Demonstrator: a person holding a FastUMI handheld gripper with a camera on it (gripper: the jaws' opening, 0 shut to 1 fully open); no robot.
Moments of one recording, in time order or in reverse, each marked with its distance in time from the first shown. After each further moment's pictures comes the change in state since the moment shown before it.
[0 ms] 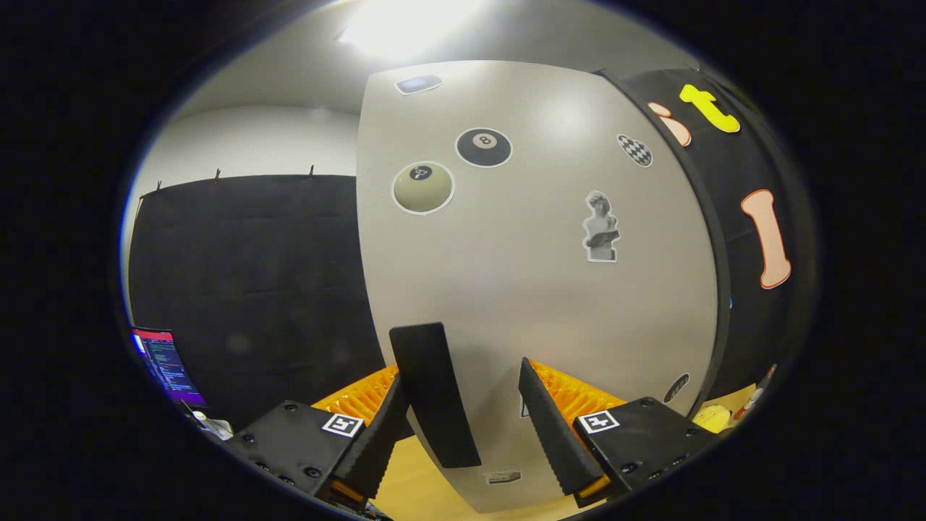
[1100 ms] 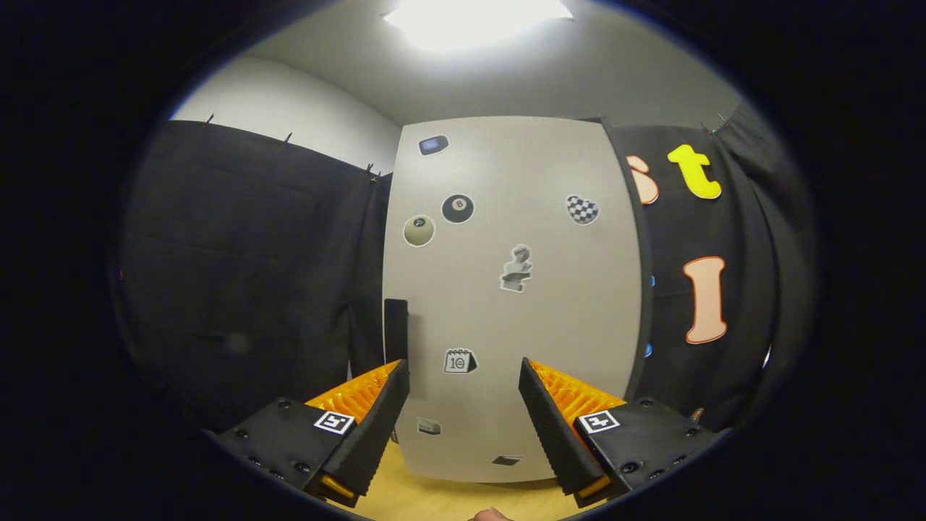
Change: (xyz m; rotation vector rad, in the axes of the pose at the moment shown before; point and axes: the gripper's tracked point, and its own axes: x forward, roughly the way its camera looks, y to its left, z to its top) arm -0.079 -0.043 0.016 -0.229 -0.048 -0.316
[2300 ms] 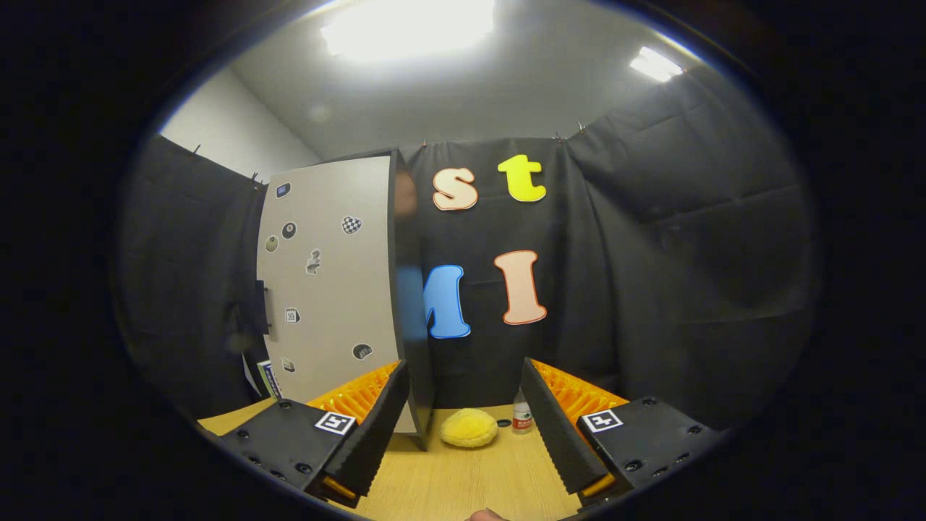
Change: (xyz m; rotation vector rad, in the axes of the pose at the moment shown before) arm -0.213 -0.214 -0.025 0.055 0.009 -0.471
